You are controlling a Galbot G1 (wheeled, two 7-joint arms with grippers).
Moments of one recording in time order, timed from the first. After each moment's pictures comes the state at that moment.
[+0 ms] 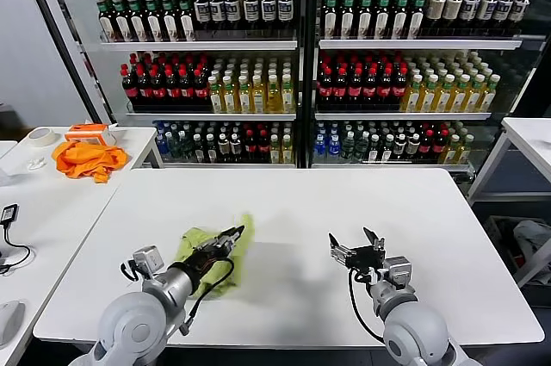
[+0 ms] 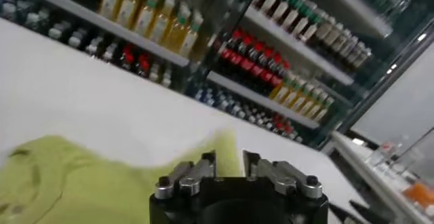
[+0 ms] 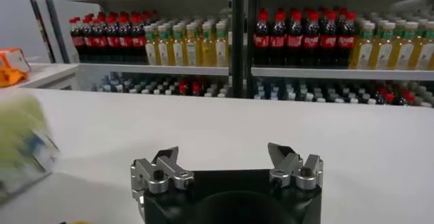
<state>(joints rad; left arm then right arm) 1.16 -1.00 -0.26 -2.09 -1.20 0.44 -0.32 -1.18 1.04 0.21 2.04 0.58 -0.47 0.33</state>
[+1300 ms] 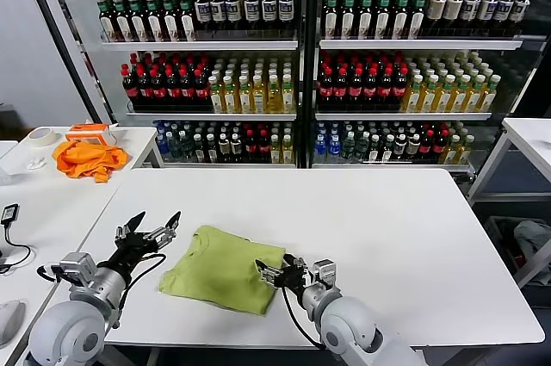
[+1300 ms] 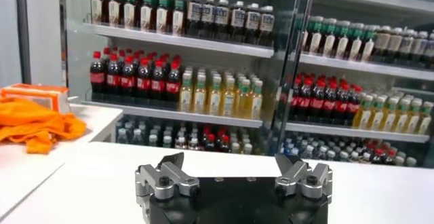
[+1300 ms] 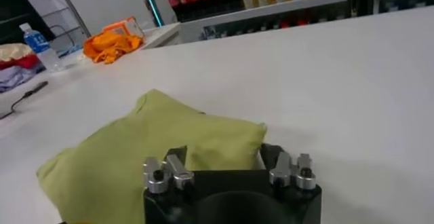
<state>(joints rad) 1.36 -0.91 -0.58 -2.09 -0.83 0.34 -0.17 -0.96 1.18 -0.12 1.81 0.78 -0.48 0.24</state>
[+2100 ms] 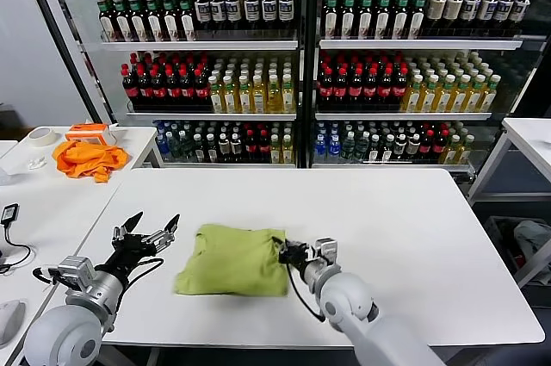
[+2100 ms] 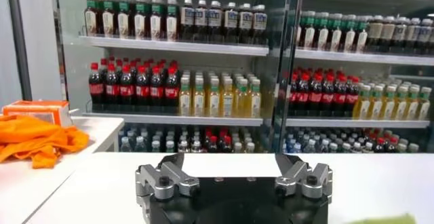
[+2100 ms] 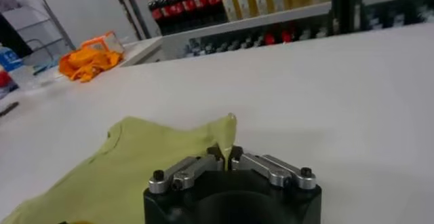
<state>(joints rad) 1.39 -0.89 -0.59 -2.11 -0.77 0.34 -0.15 -0.84 1.21 -0.08 1.69 0.79 -0.49 0.23</state>
